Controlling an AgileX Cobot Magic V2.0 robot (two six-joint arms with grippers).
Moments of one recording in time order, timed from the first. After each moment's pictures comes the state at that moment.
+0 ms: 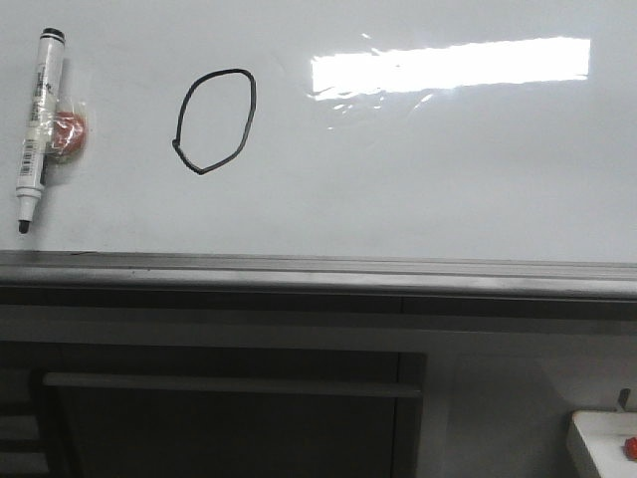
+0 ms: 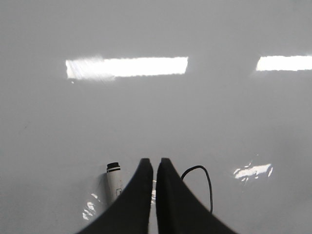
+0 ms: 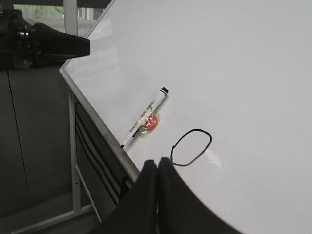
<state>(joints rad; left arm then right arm) -0.50 0.47 -0.36 -0.25 -0.10 0.17 0.89 0.61 -0.57 0.17 0.13 -0.36</state>
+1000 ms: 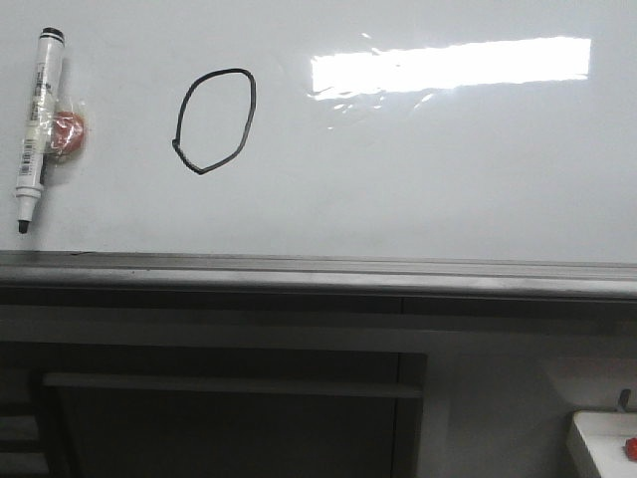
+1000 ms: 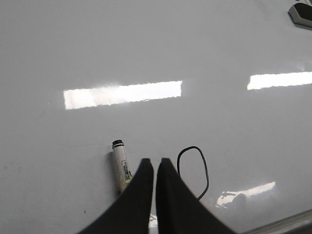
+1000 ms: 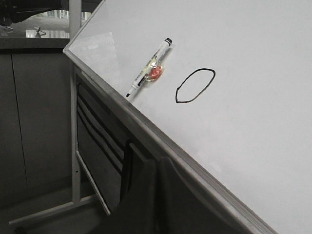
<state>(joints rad) -0.50 0.07 -0.16 -0.18 -0.01 0.18 0.89 0.14 -0.13 0.17 0.09 -0.36</state>
